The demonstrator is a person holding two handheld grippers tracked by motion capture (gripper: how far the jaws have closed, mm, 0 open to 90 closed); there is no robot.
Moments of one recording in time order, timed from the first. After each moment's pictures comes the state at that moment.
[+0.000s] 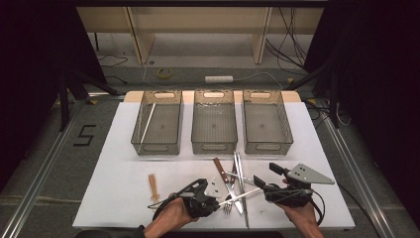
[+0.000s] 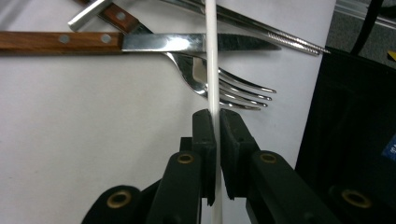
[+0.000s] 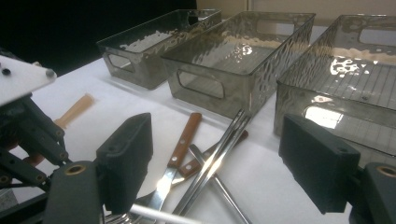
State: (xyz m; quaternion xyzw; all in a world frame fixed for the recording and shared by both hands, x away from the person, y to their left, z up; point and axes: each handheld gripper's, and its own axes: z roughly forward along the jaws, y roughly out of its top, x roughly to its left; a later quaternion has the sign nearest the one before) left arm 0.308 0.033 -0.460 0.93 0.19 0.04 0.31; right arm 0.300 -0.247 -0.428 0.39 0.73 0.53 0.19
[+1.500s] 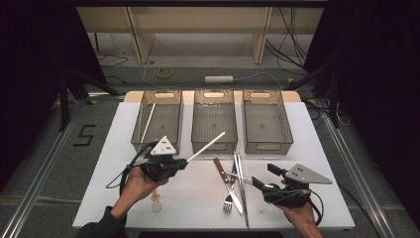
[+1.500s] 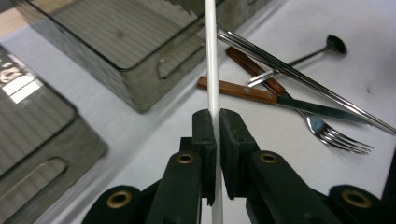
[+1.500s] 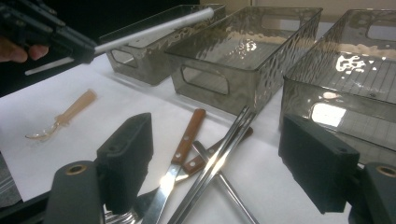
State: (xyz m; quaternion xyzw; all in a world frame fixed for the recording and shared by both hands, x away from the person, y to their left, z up) left arm 0.363 0.137 -0.397 0.85 0.31 0.12 0.40; right arm 0.300 -0.244 -0.430 0.38 0.74 0.52 0.19
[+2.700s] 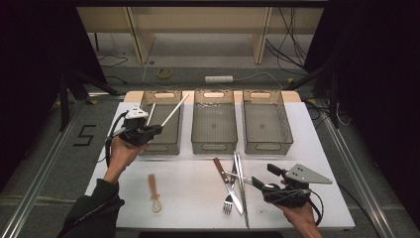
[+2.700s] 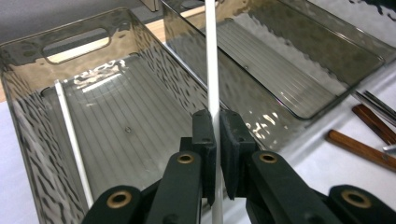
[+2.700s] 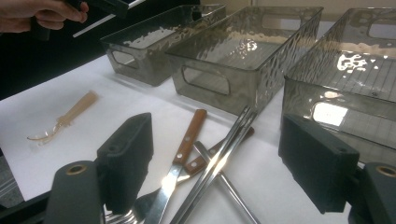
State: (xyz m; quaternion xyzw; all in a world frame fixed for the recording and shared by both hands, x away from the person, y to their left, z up) left arm 0.448 0.203 -0.389 0.78 0.43 0.19 0.42; right arm 0.300 -0.244 -0.430 0.39 0.73 0.52 0.18
